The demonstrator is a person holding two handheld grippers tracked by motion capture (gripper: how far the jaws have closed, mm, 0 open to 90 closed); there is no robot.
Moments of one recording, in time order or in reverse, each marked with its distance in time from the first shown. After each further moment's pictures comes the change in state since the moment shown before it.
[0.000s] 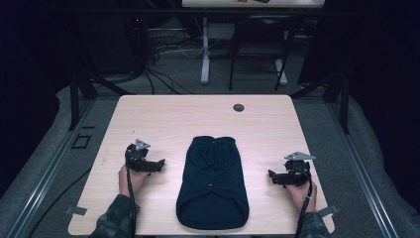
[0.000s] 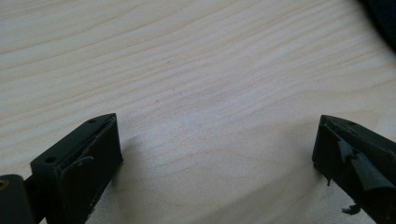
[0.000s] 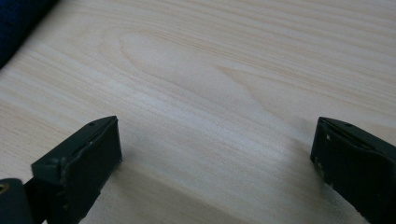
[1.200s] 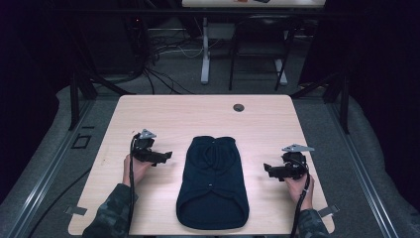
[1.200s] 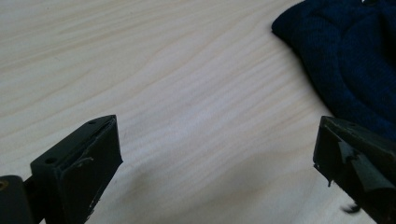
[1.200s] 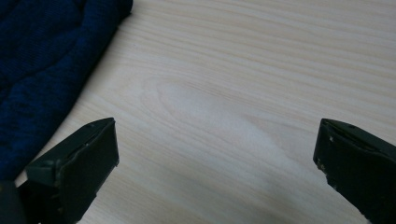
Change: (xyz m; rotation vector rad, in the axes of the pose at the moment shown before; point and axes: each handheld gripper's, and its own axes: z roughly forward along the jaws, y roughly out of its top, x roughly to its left) left arm -0.003 0.041 0.008 -0.022 -0.158 0.032; right arm 0.010 0.031 -0.009 -0.019 0.069 0.030
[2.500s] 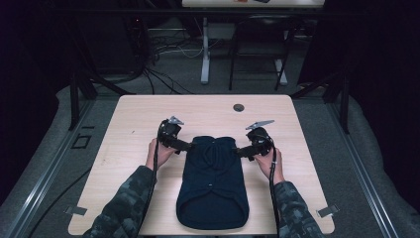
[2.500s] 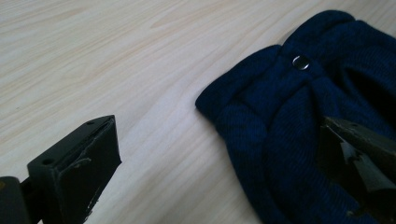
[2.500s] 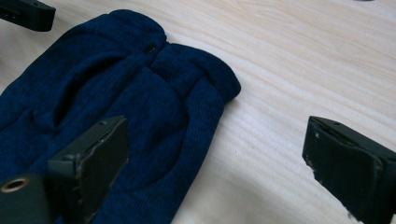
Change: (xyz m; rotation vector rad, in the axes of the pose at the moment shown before) left arm -0.042 0.065 0.050 0.056 -0.123 0.086; right arm 0.061 0.089 0.055 0.088 0.169 -0.134
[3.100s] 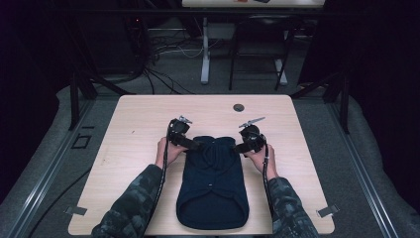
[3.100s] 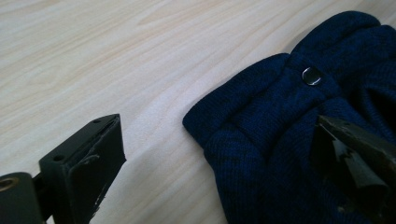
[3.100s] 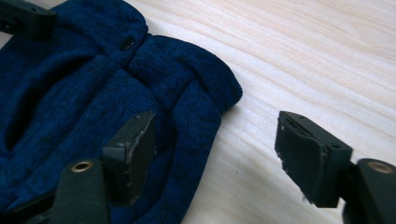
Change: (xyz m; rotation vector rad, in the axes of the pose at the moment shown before) left arm -0.011 0.011 0.026 0.052 0.030 -0.029; right arm -0.004 0.010 0.033 0.083 -0.007 0.026
